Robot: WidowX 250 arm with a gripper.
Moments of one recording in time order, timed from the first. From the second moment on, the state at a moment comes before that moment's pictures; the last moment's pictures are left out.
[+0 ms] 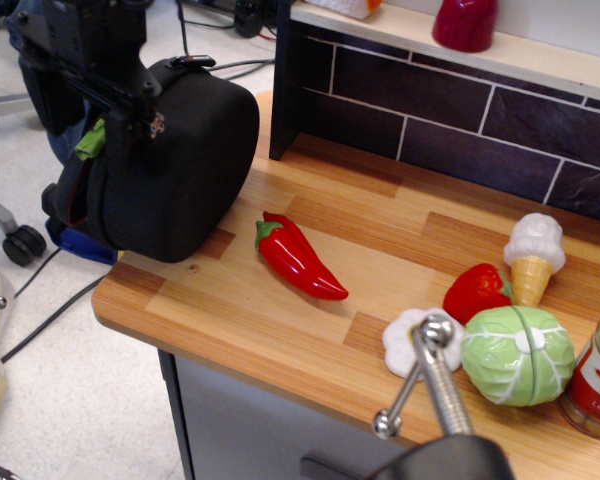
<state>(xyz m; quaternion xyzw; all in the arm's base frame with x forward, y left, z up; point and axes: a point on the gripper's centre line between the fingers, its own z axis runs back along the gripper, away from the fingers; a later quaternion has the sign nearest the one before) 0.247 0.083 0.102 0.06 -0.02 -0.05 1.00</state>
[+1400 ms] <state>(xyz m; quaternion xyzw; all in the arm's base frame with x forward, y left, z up) 0.191 0.084 0.086 0.07 0.01 0.00 1.00</state>
